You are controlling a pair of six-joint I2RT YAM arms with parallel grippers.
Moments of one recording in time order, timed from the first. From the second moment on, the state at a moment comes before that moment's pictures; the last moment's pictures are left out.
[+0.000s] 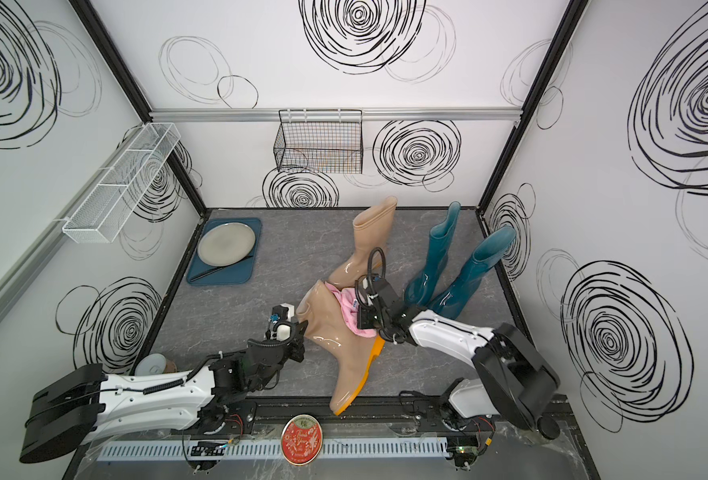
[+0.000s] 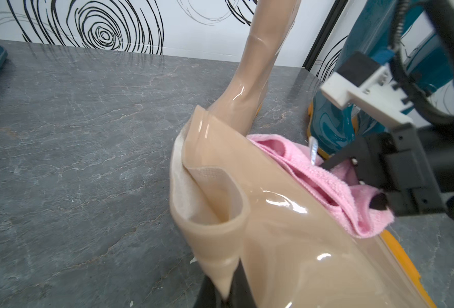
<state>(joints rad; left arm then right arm) -1.11 1.00 0.22 0.36 -0.62 -0.53 0.77 1.48 0.74 -0.10 -0.12 0.57</state>
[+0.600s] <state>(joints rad) -1.15 1.02 0.22 0.34 -0.68 -0.53 0.73 1.68 0.90 -0.07 -0.10 0.49</state>
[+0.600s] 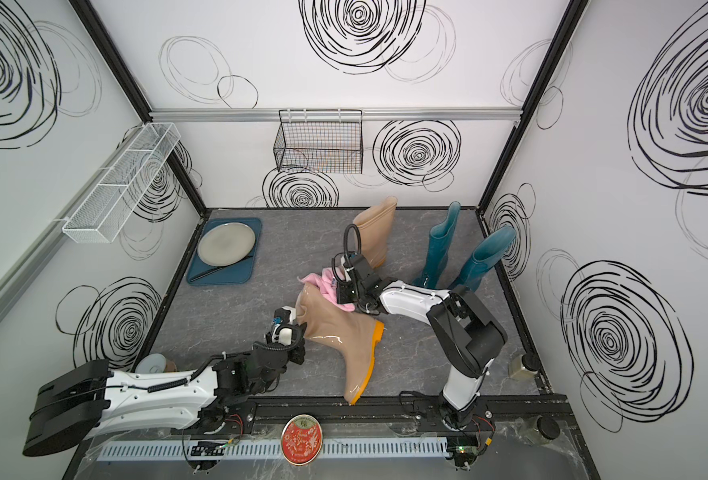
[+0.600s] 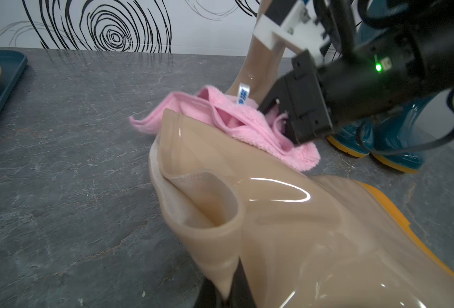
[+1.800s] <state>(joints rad) -1.14 0.97 0.27 0.32 -0.61 -0.73 1.12 1.27 0.73 -0.16 0.04 0.53</state>
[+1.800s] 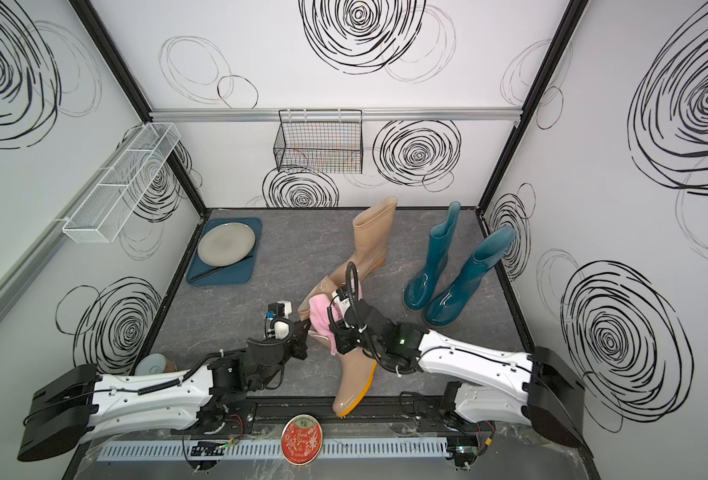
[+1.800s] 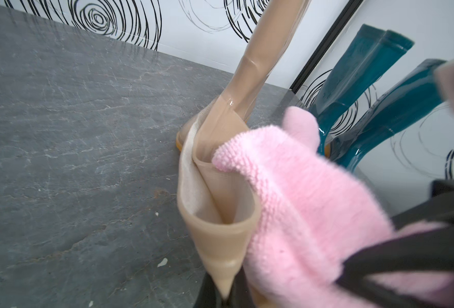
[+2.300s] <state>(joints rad) -1.13 0.94 0.27 0.27 -0.60 -0.87 1.16 1.37 0.72 -0.10 -0.06 0.53</state>
